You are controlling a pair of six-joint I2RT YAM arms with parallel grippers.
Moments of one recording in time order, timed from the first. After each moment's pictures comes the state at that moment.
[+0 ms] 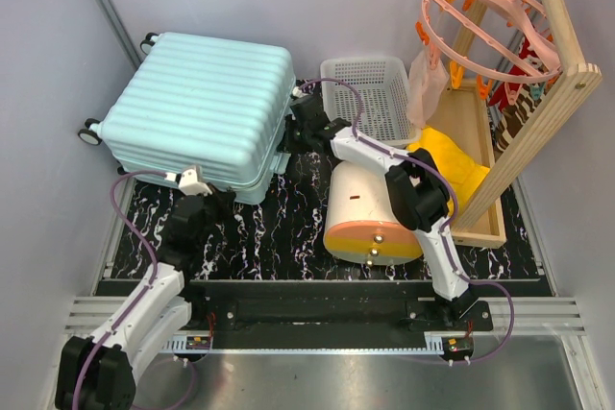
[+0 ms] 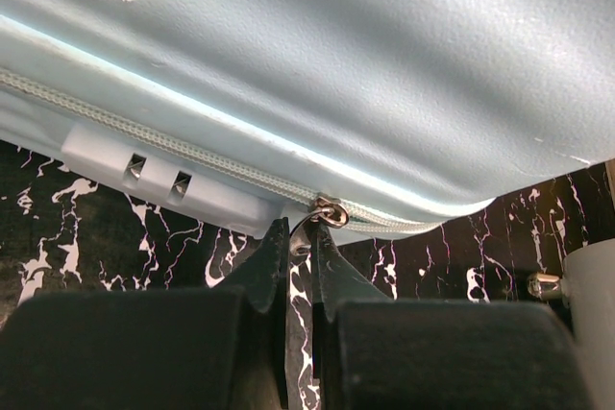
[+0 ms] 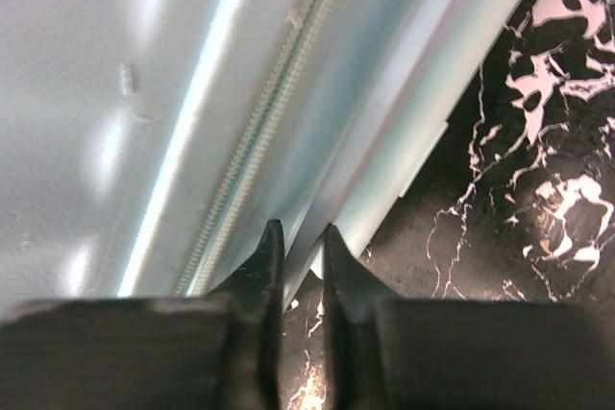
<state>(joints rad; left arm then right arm) -0.26 0.71 0.23 0.16 -0.09 -0.52 0.69 2.26 1.86 -0.30 -0.07 0.60</state>
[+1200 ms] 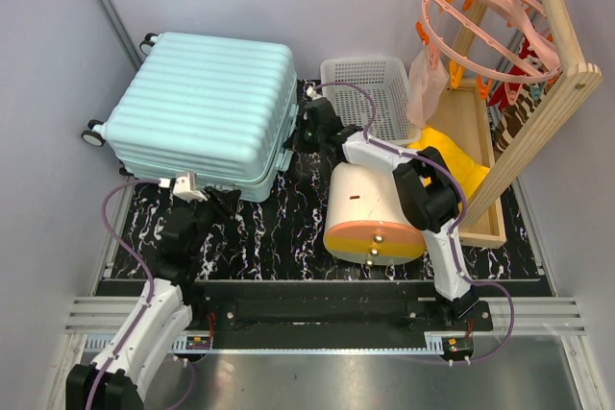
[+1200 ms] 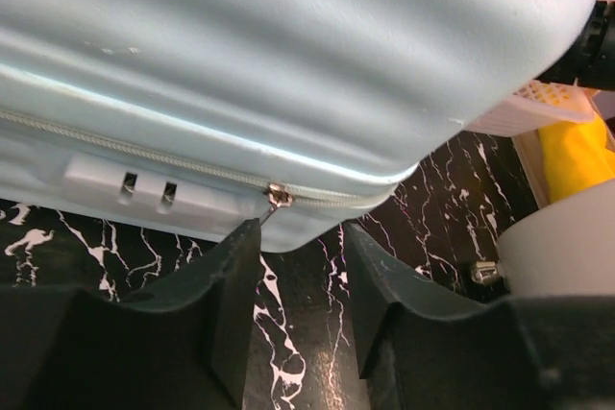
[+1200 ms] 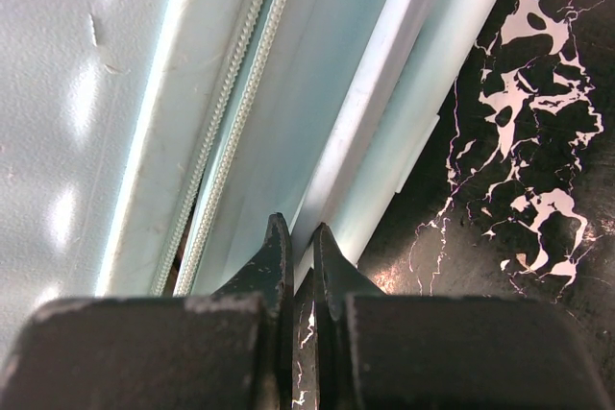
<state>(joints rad) -0.20 0.54 0.16 0.24 0.08 -0.50 0.64 2.19 1.68 -0.10 -0.12 0.65</state>
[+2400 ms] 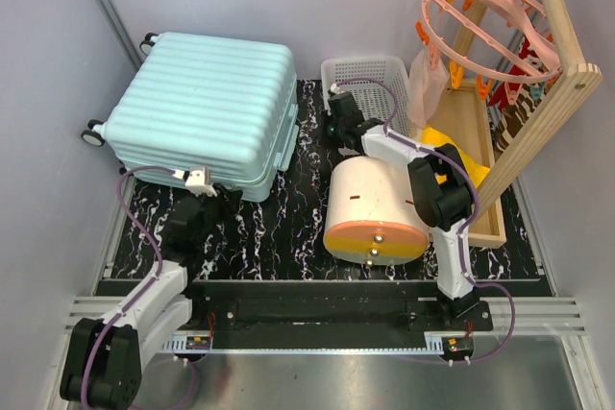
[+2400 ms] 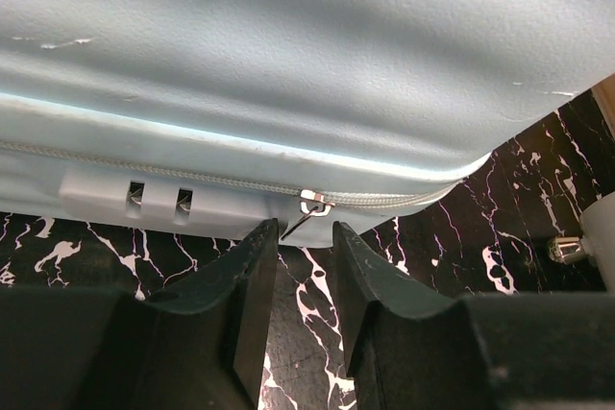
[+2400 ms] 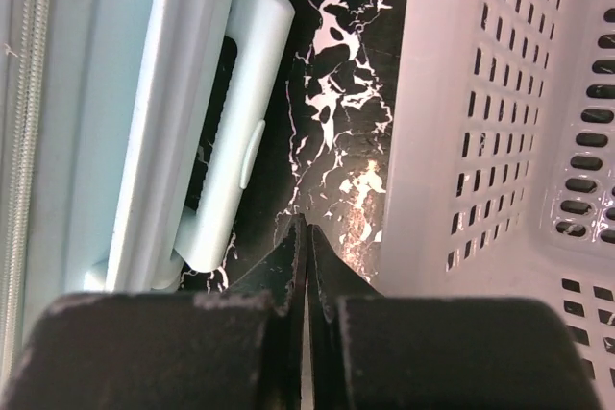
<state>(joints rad) -0.20 0.81 0.16 0.42 0.10 -0.36 0.53 2.13 1.62 -0.18 -0.10 0.58</state>
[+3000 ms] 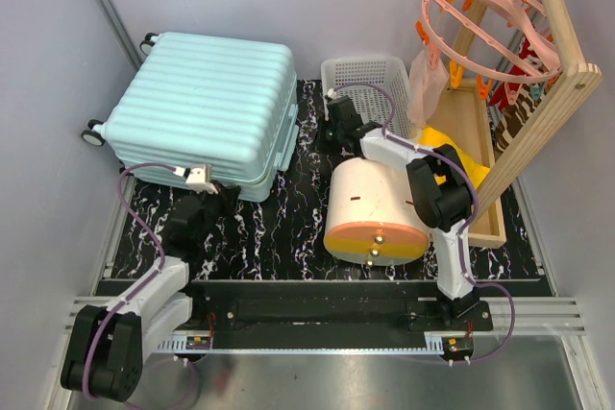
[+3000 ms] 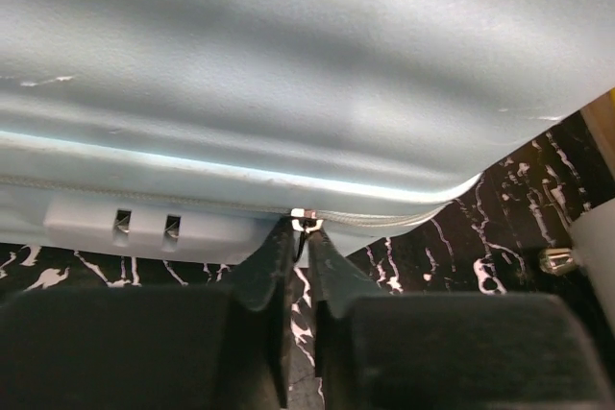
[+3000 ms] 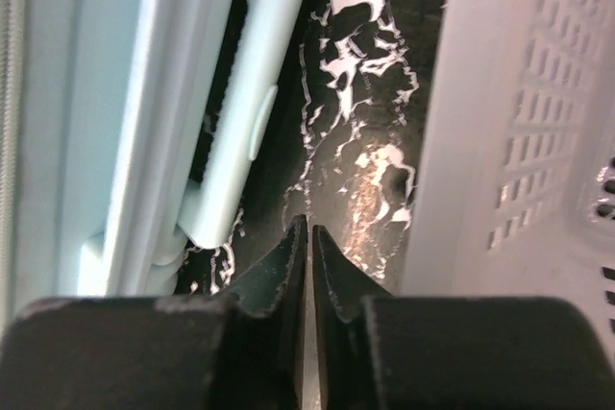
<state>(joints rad) -0.20 0.88 0.16 0.53 0.12 -0.36 0.54 2.13 1.59 -0.18 -0.14 0.58</state>
